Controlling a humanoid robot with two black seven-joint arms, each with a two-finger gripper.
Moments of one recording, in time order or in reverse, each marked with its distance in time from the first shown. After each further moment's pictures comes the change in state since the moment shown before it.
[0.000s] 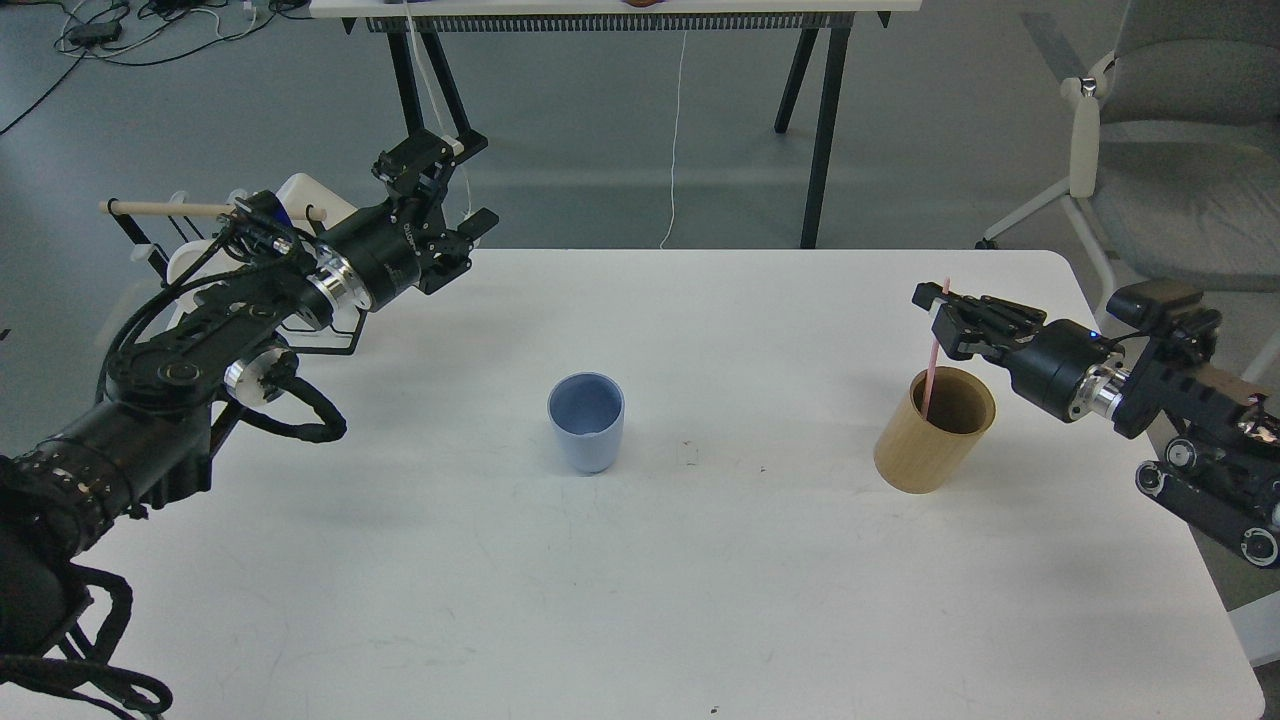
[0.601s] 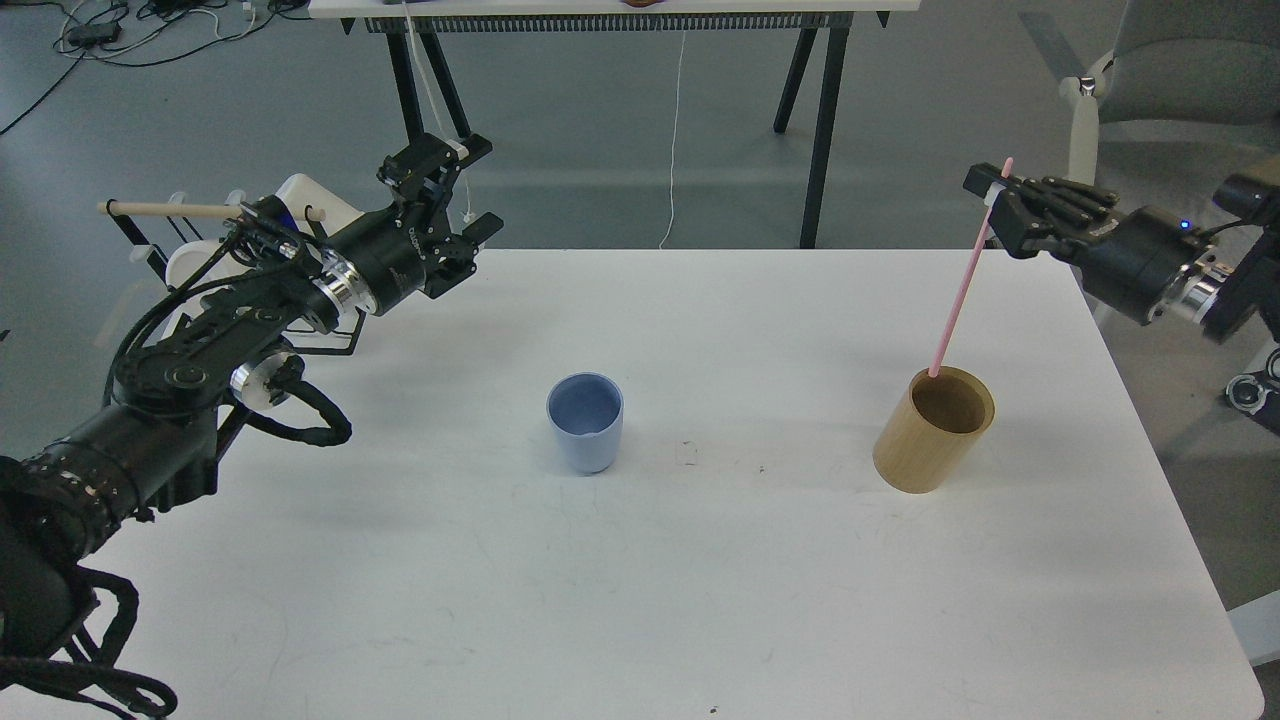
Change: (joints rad) left arm 0.006 -0.012 0.000 0.006 -0.001 0.000 0.000; right arm 0.175 -0.196 0.019 0.195 0.016 0.000 0.000
